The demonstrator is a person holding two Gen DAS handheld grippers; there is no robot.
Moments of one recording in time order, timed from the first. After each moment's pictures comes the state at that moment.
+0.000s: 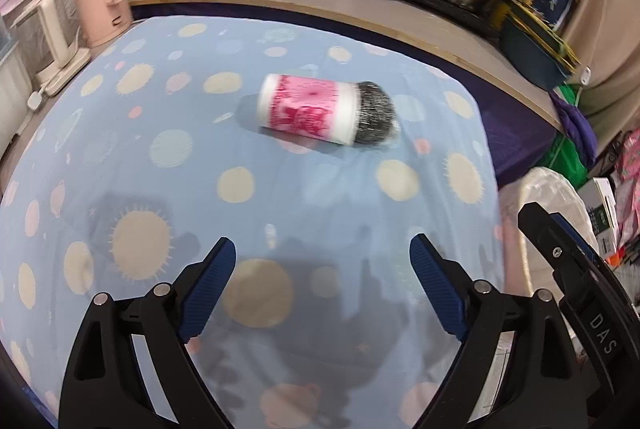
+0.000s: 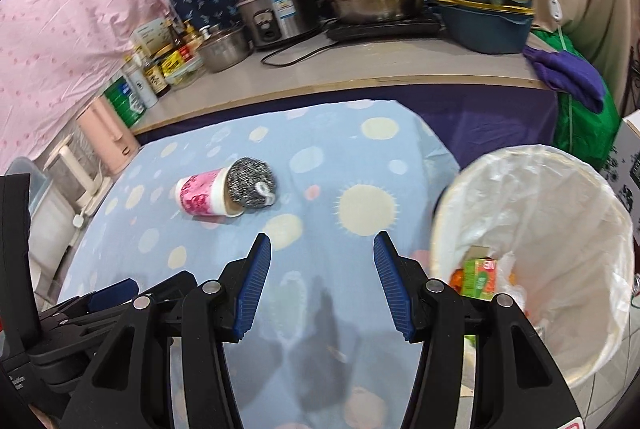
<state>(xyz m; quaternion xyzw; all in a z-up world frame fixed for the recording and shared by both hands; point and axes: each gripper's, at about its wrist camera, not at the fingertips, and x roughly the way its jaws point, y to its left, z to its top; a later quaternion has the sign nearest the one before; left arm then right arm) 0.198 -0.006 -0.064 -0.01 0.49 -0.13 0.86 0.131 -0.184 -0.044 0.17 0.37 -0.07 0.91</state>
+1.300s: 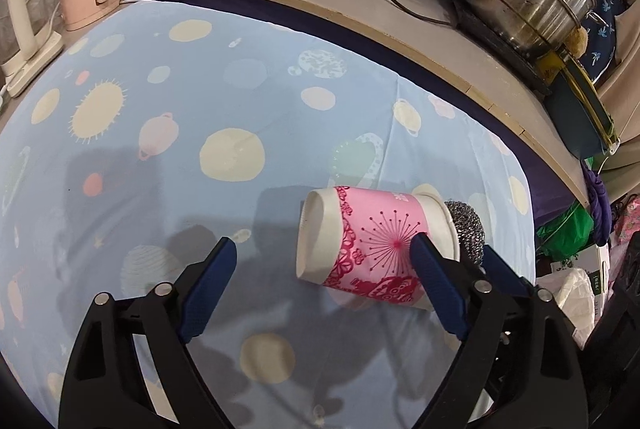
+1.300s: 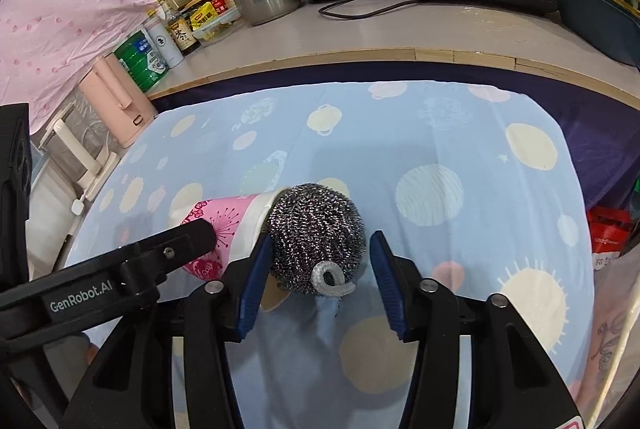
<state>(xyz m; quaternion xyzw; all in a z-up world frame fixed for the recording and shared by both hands) 0.342 0.016 -0.096 -0.08 0.50 -0.13 0.85 0.289 -0.151 -0.103 0.17 0.41 0.02 0.90</state>
